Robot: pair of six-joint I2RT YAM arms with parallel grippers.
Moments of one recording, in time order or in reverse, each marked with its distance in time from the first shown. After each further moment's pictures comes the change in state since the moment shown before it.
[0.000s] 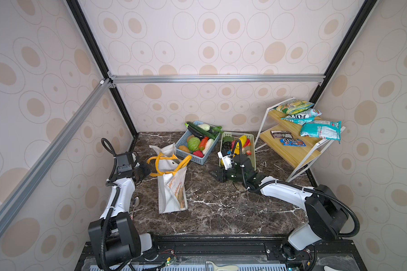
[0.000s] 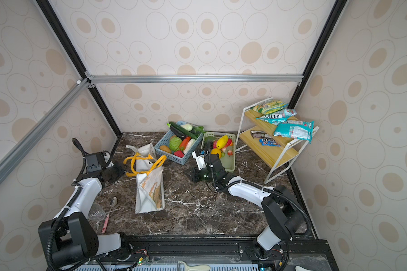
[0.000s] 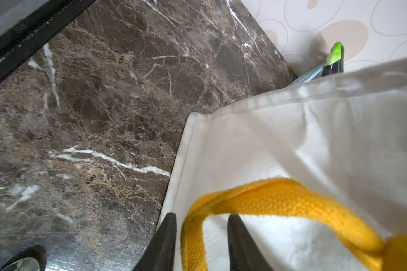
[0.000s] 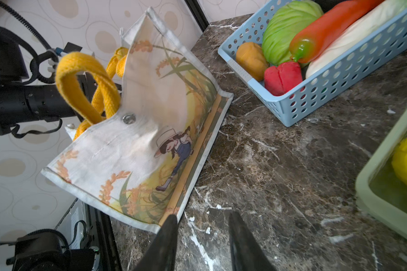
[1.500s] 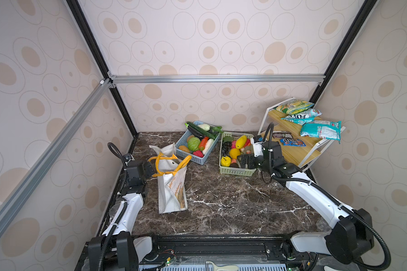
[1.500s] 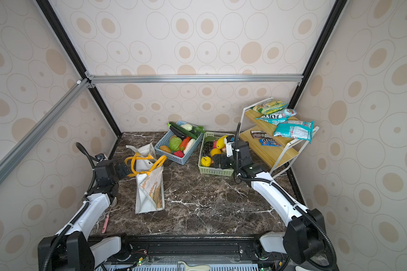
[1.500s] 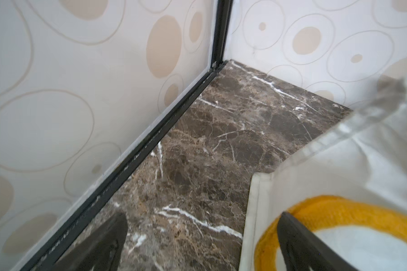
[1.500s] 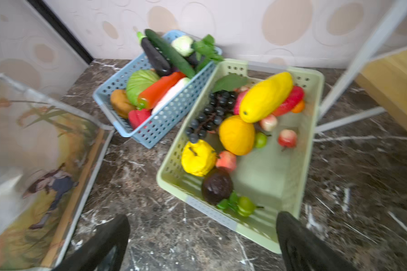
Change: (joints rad) left arm -0.179 -0.179 -0.339 0.502 -0.599 0.255; right arm -0.348 -0.247 0.066 -0.460 0.308 -0.250
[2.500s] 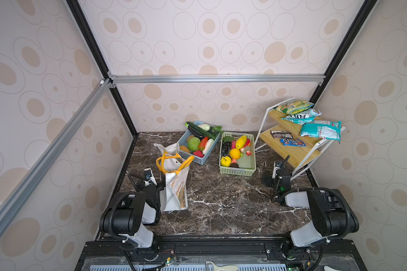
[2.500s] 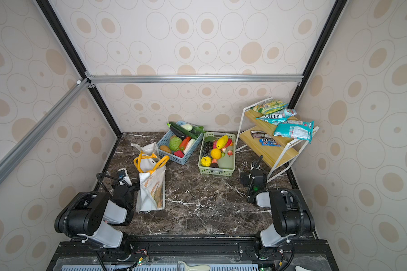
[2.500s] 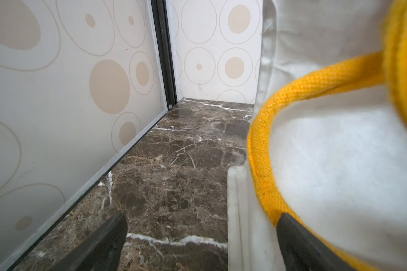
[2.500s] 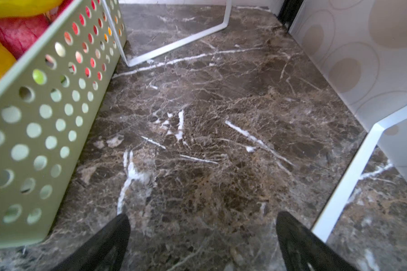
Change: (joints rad) left arm -0.153 0.456 -0.432 1.260 -0.002 0.198; right arm -0.284 0.240 -0.594 0.889 0.267 -0.162
